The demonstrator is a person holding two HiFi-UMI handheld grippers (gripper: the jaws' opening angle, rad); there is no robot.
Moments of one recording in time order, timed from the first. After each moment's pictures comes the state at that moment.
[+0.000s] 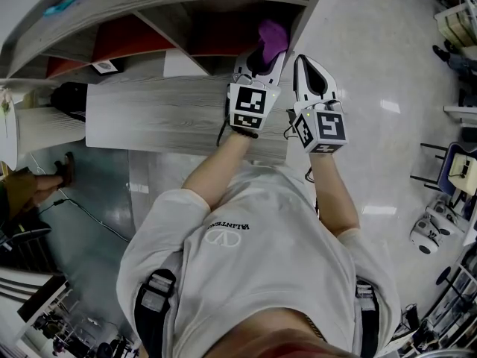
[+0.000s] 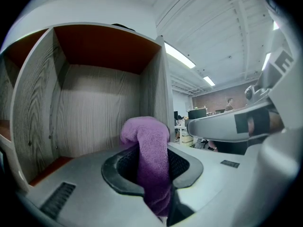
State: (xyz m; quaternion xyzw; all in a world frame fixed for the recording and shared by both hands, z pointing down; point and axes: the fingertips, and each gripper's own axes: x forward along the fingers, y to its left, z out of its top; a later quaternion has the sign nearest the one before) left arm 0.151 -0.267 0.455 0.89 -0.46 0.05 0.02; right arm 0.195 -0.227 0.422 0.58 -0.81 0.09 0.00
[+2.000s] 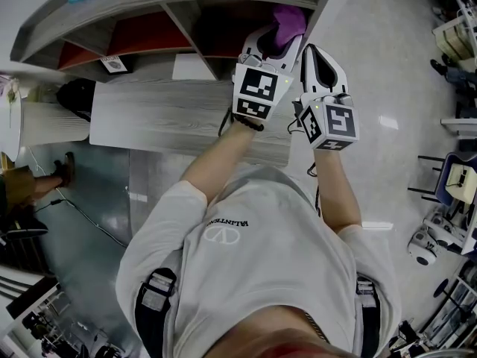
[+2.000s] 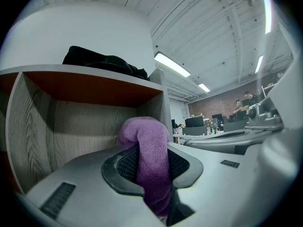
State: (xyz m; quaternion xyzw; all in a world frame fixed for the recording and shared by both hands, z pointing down) left arm 0.148 -0.268 0.347 0.90 -0.44 0.02 -0.01; right arm 0.179 -0.227 0.345 0.58 -0.81 0.04 -0.02
